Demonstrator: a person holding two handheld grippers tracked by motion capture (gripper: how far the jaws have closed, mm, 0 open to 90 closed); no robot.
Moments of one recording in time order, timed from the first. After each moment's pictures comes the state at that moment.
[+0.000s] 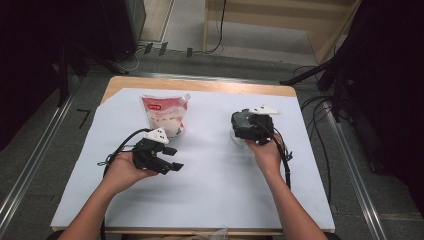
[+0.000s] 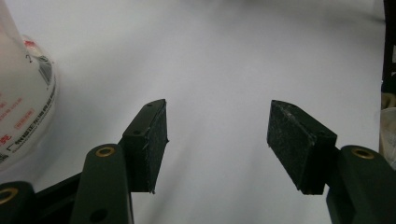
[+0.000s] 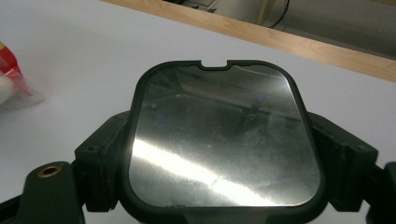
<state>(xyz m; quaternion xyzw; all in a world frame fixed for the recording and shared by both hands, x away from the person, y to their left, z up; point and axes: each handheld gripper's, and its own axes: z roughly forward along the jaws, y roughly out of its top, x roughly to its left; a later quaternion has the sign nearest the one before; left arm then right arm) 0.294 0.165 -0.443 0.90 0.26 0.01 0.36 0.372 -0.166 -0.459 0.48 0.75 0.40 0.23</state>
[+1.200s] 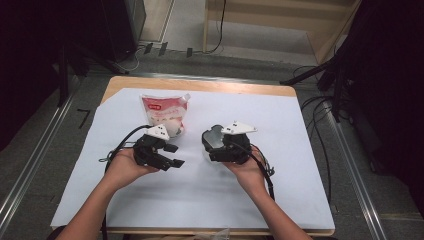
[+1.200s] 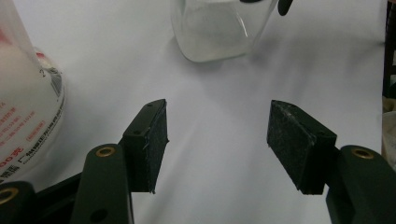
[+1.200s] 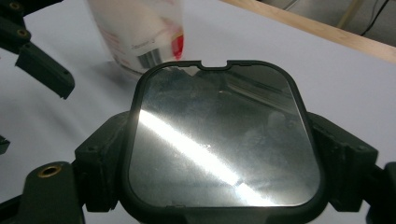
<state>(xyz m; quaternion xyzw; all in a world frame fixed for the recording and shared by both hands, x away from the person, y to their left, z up) 0.302 0.166 -0.440 0.89 0.26 0.01 0.36 0.307 -0.101 -0.449 0.38 0.80 0.44 0.17</state>
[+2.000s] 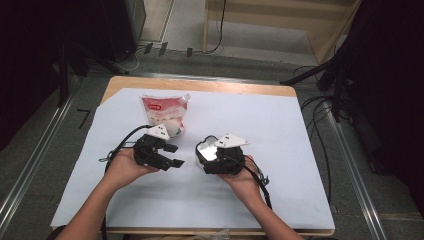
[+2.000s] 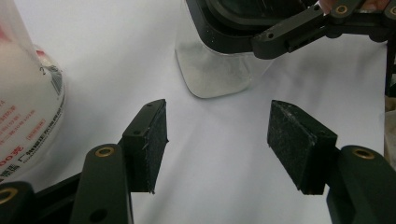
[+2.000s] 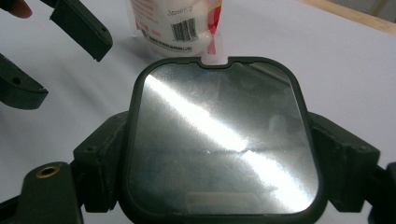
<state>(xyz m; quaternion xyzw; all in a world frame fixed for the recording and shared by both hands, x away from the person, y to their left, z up) 0.303 0.166 -0.442 0.90 0.26 0.01 0.36 0.287 -0.089 -0.472 0.36 0.81 0.44 0.16</state>
